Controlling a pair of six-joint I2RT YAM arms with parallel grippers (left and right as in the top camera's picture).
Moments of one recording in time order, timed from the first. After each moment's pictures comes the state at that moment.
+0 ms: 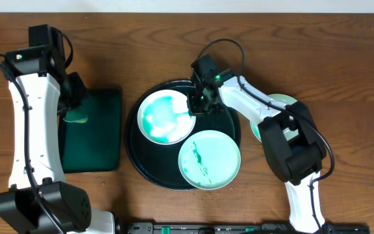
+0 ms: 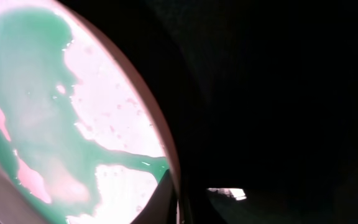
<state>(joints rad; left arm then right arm) 0.19 1.65 1.65 -1.40 -0.17 -0.35 0.56 2.20 1.59 -0.70 -0.33 0.45</state>
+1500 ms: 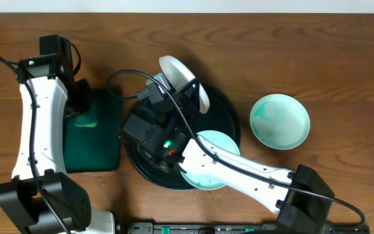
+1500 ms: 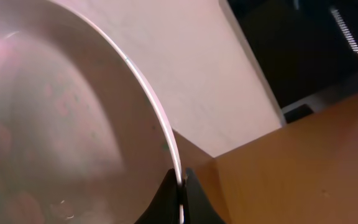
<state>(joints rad) 0.19 1.66 1.51 -1.28 -0.11 -0.35 1.11 1.91 1.62 -0.75 1.47 0.14</state>
